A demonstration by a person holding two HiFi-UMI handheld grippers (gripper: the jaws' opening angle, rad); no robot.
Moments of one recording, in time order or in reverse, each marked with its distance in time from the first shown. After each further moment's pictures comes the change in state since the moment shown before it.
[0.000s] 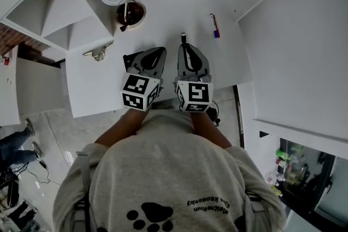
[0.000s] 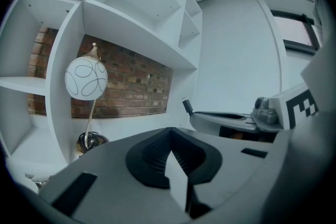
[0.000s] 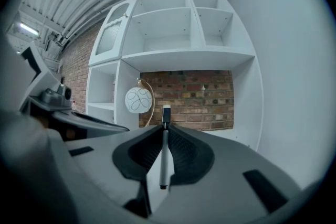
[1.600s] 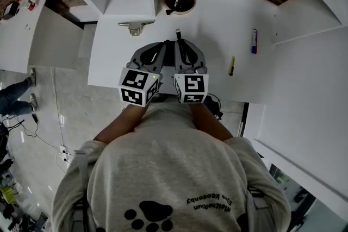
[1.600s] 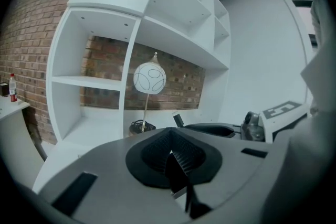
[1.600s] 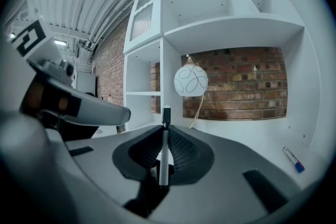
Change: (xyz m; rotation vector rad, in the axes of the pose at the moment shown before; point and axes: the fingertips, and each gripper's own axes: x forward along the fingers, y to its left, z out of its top) left arm -0.106 0.107 -0.032 -0.097 0.017 0.304; right arm 0.057 0.162 -0.048 -0.034 0.077 0.368
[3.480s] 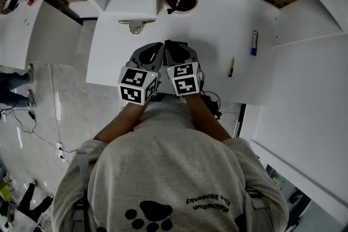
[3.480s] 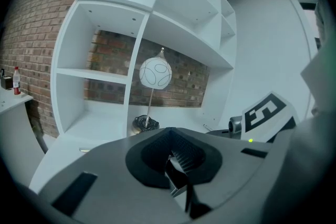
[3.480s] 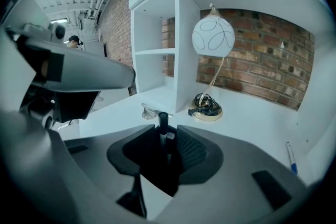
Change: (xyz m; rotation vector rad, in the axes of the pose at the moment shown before) left arm 0.001 0.015 -0.014 -0.047 0.025 0.024; right arm 0.021 0.028 -0.068 -0.089 0.457 0.133
